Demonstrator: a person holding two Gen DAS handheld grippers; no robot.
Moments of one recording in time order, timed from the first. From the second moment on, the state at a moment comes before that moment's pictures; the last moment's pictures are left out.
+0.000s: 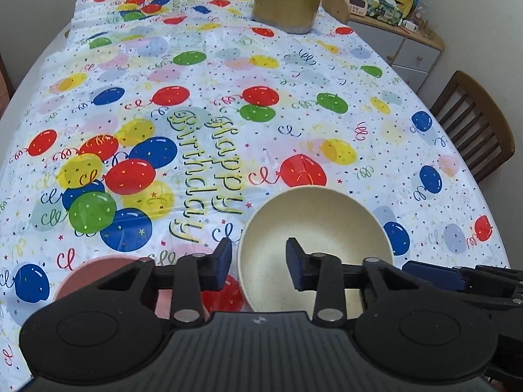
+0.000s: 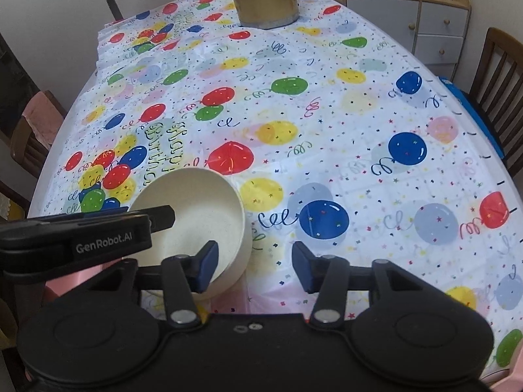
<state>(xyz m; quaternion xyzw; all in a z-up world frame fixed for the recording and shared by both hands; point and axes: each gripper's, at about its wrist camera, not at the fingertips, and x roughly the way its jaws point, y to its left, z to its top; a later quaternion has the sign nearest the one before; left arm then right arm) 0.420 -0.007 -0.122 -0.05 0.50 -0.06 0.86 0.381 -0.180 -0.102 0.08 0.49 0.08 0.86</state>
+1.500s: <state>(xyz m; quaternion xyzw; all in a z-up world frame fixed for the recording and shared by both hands) 0.232 -0.075 -0.051 -0.05 0.50 0.00 0.86 0.253 -0.242 -0.043 0.08 0.49 0.15 0.85</state>
